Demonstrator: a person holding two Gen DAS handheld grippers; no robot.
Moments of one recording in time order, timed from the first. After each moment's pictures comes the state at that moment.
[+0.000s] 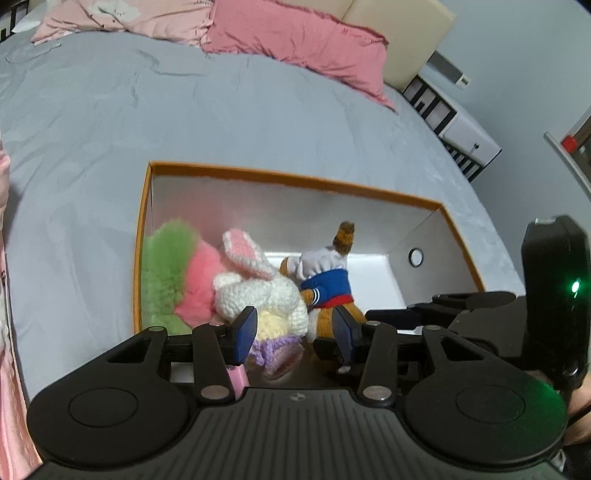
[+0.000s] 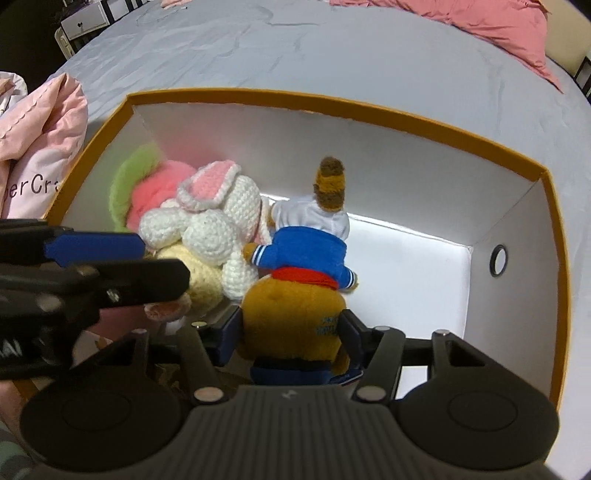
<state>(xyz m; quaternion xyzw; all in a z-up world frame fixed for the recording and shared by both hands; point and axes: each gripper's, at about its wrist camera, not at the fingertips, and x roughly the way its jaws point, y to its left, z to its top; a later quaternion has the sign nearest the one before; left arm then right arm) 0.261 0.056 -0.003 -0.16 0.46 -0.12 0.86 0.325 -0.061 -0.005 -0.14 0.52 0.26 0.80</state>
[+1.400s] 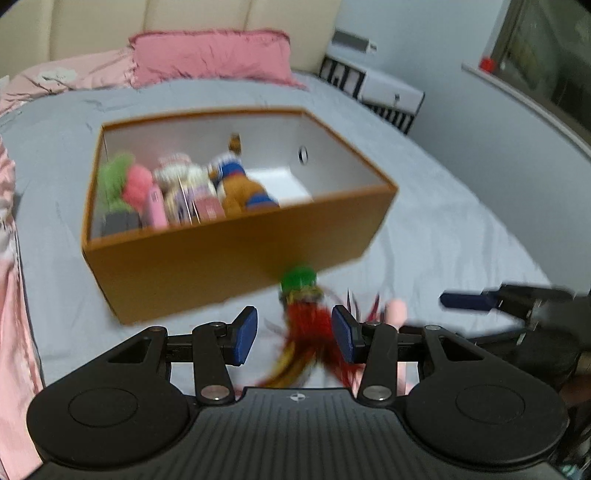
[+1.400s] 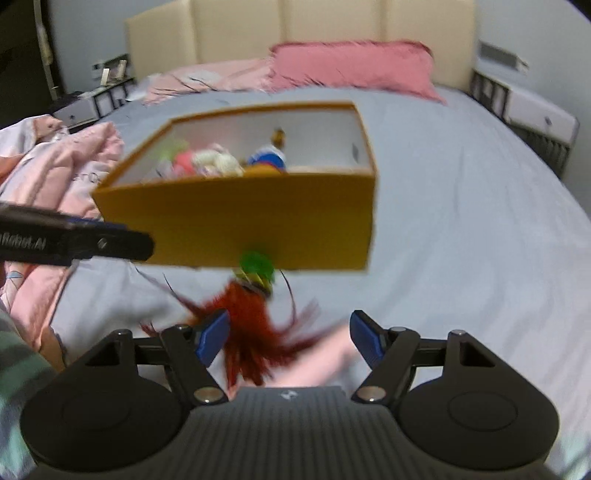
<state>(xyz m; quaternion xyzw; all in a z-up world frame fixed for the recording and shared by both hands) 0.069 -0.019 -0.001 -0.04 0.42 -0.20 0.89 0.090 -0.222 -0.003 -0.03 0.39 0.18 0.90</state>
